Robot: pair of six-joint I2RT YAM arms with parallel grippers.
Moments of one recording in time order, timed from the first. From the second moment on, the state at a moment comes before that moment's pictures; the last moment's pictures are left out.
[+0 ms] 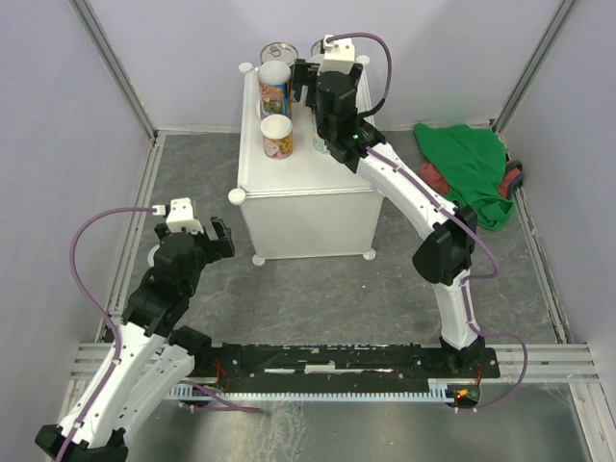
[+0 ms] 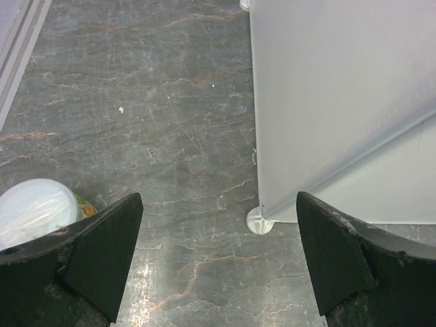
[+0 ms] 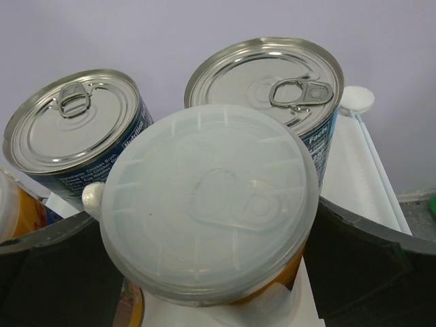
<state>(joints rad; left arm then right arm) -0.41 0.54 0.66 -0.45 -0.41 -0.27 0.68 2.11 2.23 -0.07 0.60 0.15</state>
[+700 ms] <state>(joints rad) -0.41 0.57 0.65 -0.43 -0.41 -0.27 0.68 2.14 2.26 -0.07 0.60 0.15</state>
